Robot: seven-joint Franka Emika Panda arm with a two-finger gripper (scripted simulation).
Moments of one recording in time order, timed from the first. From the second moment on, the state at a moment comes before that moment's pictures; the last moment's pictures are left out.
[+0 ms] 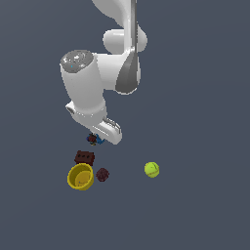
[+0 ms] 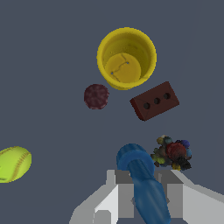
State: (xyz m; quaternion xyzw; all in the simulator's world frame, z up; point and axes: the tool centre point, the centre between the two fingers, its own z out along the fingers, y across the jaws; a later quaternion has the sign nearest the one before) arm 0.028 -0.101 0.198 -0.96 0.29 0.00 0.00
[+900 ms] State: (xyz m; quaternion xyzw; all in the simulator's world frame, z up) arm 0.082 -0.175 0.336 -0.96 0.29 0.00 0.00
